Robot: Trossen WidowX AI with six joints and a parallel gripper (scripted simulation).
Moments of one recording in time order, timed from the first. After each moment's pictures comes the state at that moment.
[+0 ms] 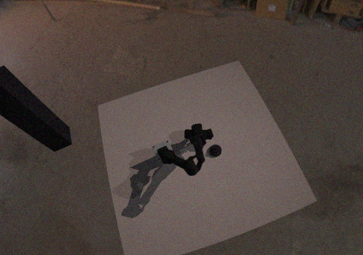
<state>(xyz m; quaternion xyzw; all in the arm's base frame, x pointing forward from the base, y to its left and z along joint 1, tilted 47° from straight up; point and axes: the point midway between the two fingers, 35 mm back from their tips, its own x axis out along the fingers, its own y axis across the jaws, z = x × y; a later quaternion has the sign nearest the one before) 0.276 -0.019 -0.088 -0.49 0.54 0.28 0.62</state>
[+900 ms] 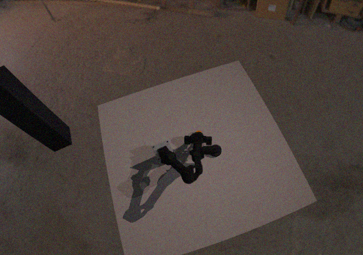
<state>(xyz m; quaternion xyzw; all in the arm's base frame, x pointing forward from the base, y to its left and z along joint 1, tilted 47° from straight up) 0.263 -0.037 -0.074 -0.43 0.41 0.37 0.72</state>
